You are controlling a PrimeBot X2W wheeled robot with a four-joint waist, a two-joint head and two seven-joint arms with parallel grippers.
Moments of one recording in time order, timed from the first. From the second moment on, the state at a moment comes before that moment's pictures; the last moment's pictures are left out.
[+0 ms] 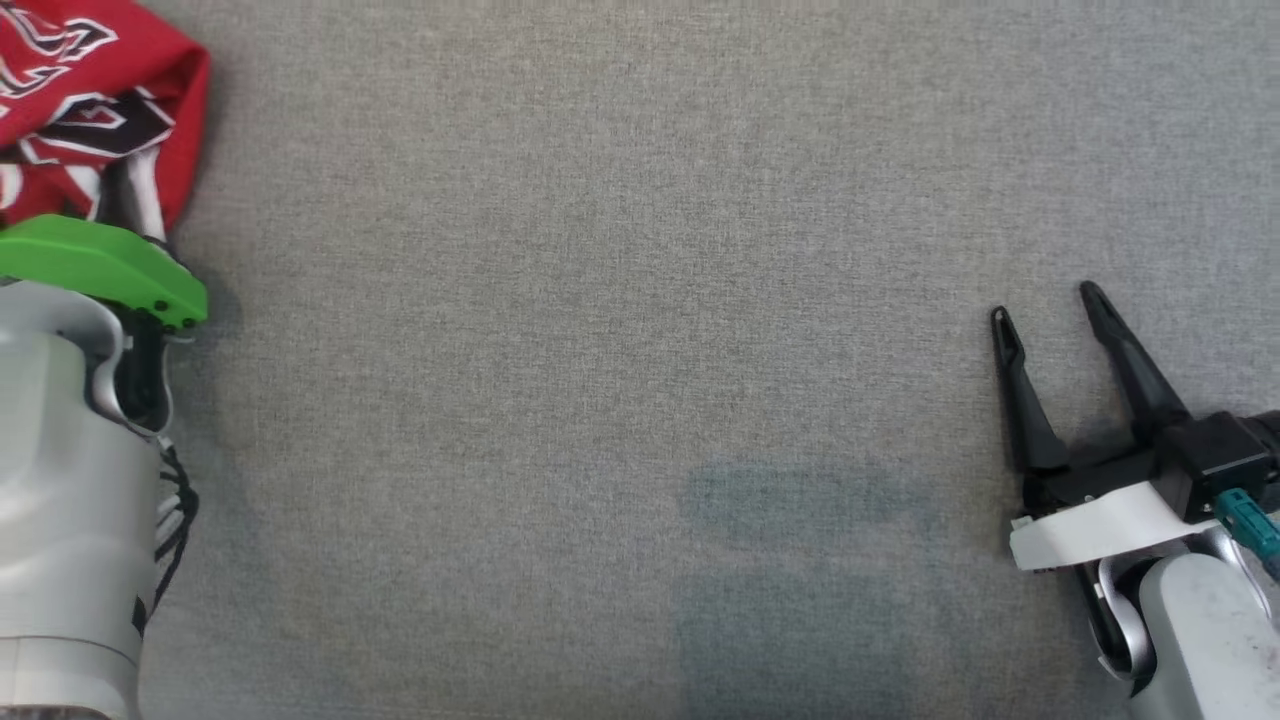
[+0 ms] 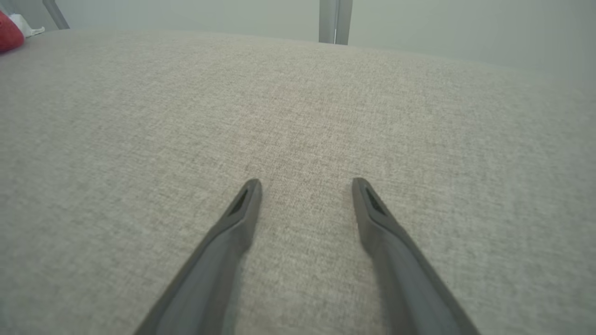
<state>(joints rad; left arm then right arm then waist) -0.91 0.29 -0.14 1.02 -0.64 -0.12 -0.18 -0.15 -0.22 0.07 0.06 0.09 0.13 -0.27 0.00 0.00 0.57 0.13</state>
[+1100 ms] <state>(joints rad) -0.49 0.21 -0.77 -0.08 -0.76 0.06 0.17 -0.05 -0.06 0.10 0.18 0.13 0.13 -0.26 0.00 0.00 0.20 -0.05</state>
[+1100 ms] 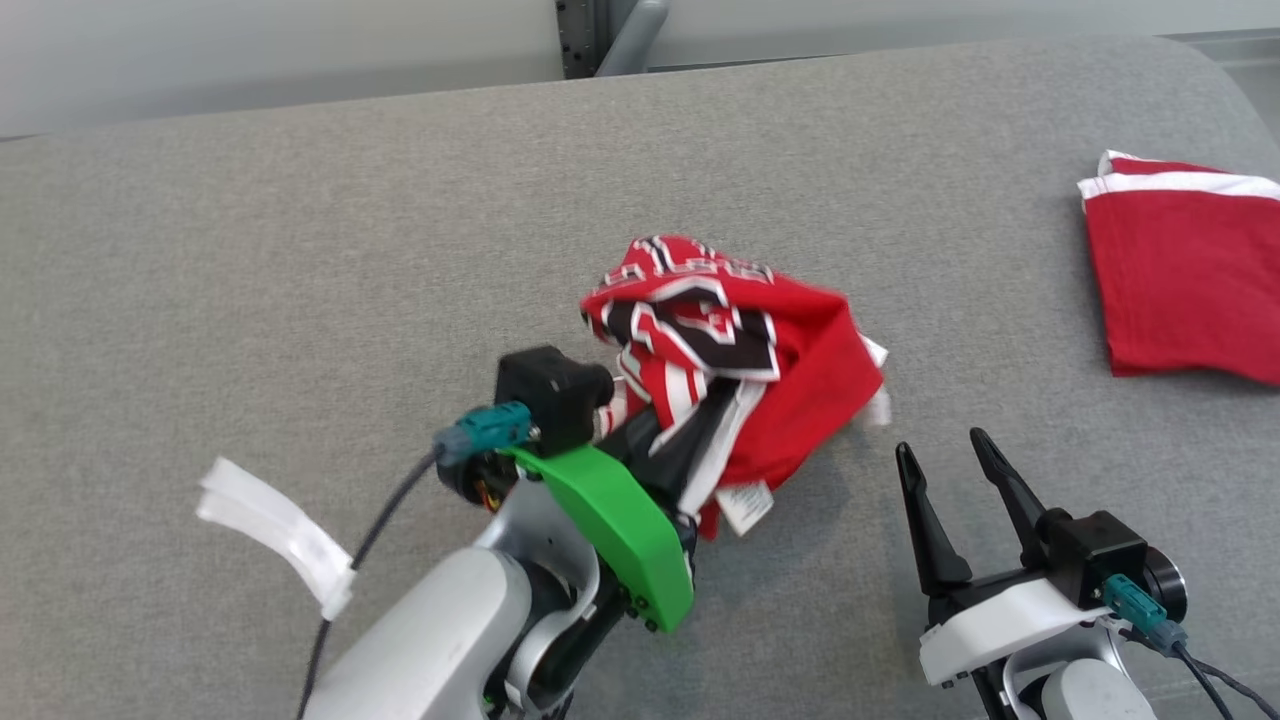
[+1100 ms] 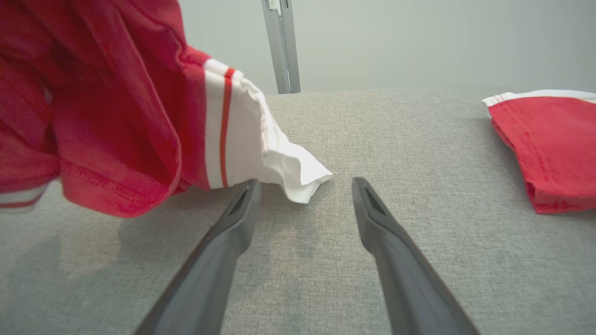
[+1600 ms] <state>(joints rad) -0.48 0.14 -0.81 0.50 -0.71 0.02 0.00 -0.04 -0.05 0.09 0.19 0.14 0.13 -0.26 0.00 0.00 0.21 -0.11</state>
